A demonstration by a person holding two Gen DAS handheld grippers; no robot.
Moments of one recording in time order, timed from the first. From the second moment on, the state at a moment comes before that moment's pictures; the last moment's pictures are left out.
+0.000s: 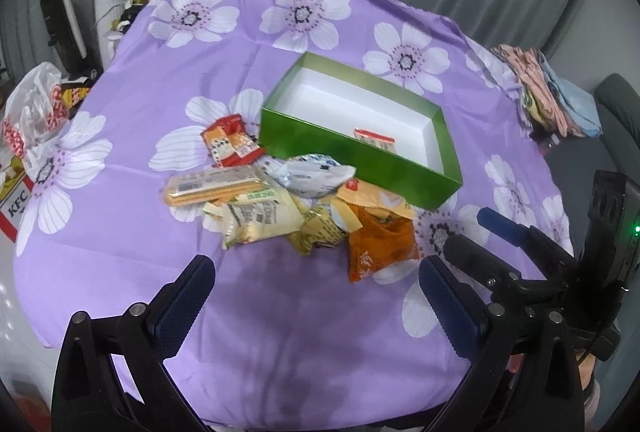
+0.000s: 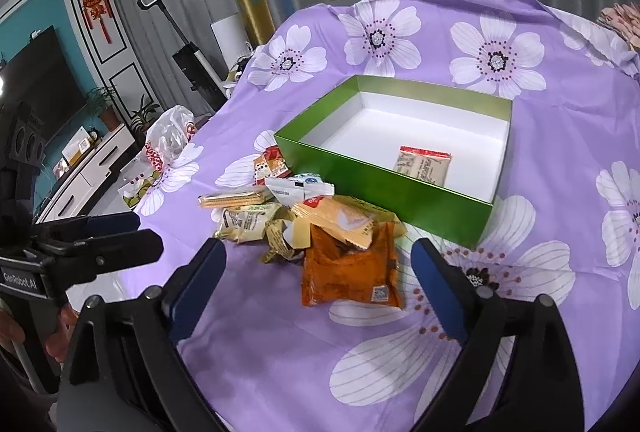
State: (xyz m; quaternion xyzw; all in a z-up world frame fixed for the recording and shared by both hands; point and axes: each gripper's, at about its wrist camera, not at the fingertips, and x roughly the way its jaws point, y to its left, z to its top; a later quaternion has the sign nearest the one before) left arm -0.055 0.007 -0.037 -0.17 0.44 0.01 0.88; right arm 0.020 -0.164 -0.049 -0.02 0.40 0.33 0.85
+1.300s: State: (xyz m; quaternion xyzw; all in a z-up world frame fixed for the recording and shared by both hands) left arm 0.016 -0.024 -0.134 -0.27 0.48 -0.04 0.84; right arm 0.060 -0.169 -0.143 -0.03 0.48 0.35 0.80
